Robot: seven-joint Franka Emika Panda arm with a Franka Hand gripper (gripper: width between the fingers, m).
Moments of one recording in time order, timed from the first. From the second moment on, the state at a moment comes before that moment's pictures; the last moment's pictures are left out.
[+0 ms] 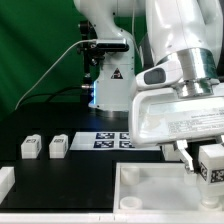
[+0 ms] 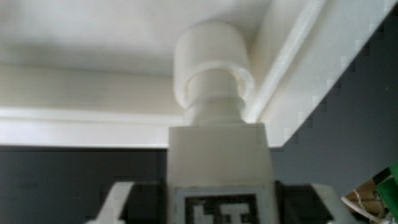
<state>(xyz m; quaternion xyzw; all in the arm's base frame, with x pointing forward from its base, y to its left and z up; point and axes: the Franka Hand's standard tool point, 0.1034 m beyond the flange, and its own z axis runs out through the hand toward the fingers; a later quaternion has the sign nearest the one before) 0.616 0.111 0.073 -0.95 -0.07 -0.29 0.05</state>
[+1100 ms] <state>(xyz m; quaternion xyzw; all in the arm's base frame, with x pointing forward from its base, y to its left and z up) 0.610 0.115 0.060 -0.96 -0.07 -0.28 0.05</state>
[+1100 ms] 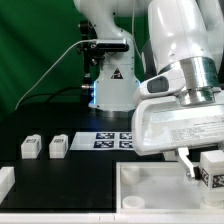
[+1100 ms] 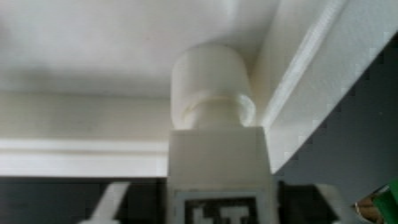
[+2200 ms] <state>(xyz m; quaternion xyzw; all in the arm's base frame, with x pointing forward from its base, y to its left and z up) 0.607 0.116 0.078 -0.97 -0.08 -0.22 0.06</state>
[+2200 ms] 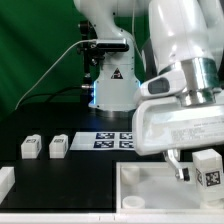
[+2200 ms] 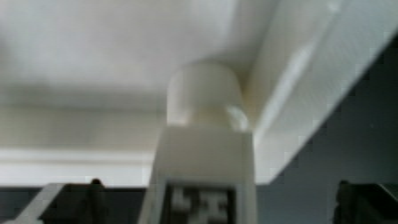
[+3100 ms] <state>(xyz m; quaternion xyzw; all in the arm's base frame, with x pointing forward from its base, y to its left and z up) 0.619 0.115 0.071 -0.99 -0.08 0.06 0.08</state>
